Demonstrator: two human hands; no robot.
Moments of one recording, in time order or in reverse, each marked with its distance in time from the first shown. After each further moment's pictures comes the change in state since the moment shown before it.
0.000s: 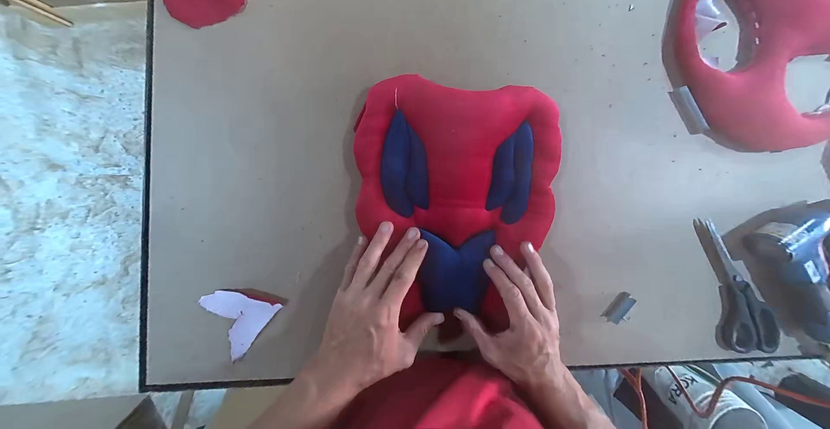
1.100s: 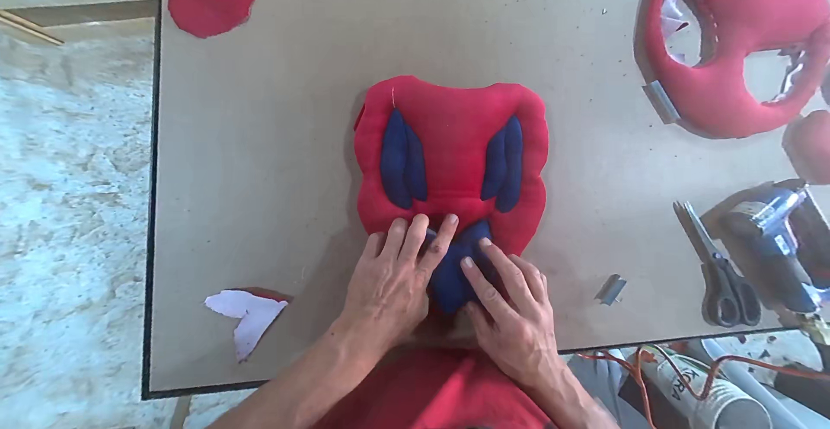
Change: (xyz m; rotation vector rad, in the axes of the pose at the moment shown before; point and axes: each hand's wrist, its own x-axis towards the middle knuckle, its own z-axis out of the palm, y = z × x) left_hand 0.034 0.009 -0.004 0.302 -0.105 0.185; right_hand 0.004 -0.025 -0.010 -0.073 -0.038 -0.065
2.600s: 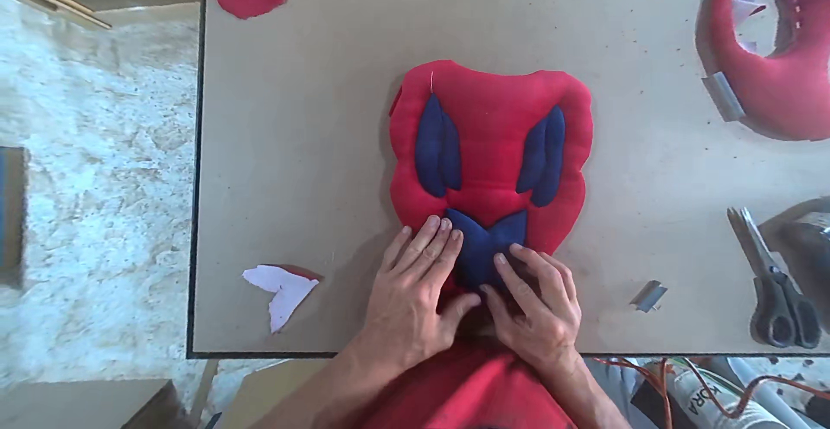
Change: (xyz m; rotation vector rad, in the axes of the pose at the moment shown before) left_hand -0.039 0.009 0.006 -0.342 0.082 -0.196; right_hand -0.007 0.002 0.023 0.068 0.172 0.015
